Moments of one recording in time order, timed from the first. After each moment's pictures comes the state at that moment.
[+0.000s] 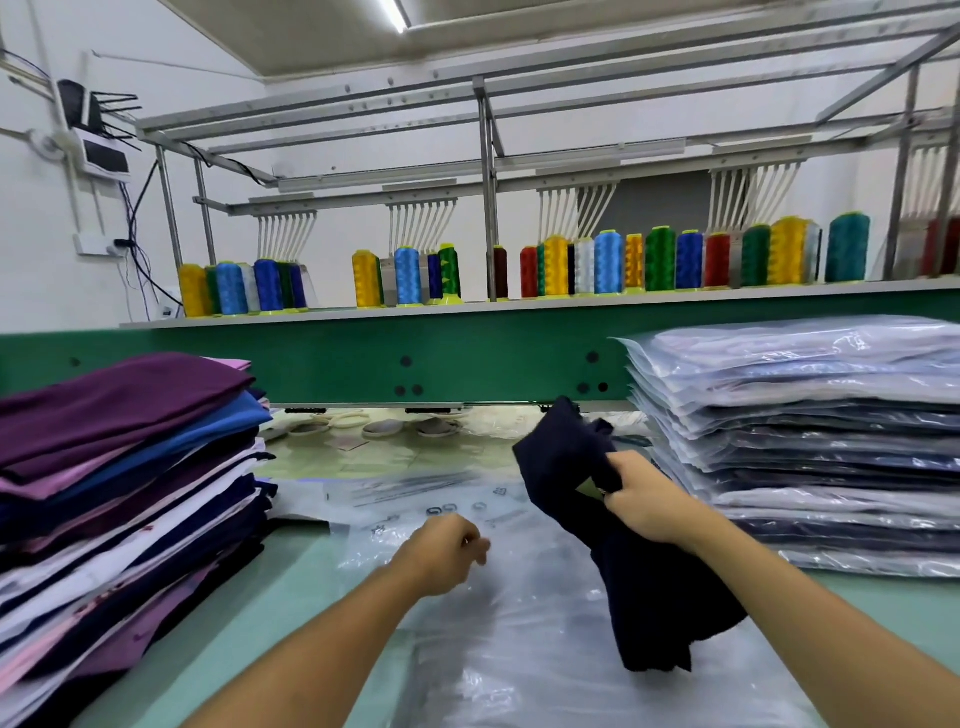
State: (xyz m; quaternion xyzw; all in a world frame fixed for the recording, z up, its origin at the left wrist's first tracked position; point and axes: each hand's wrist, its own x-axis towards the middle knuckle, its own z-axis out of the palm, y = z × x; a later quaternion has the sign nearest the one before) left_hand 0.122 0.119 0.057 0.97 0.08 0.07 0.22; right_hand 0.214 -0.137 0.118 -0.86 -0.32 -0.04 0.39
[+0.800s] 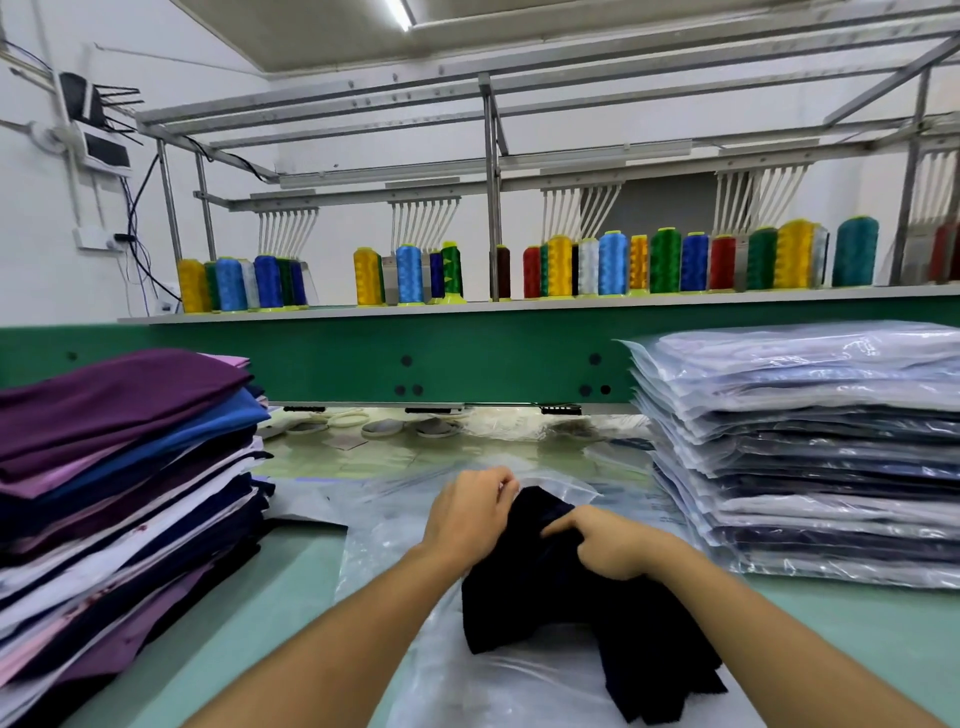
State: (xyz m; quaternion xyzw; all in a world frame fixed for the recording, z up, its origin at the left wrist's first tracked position) left_hand 0.150 0.084 0.084 0.94 0.06 0.31 0.15; right_hand 0.220 -0.103 0.088 -0.91 -0.37 0.10 0.17
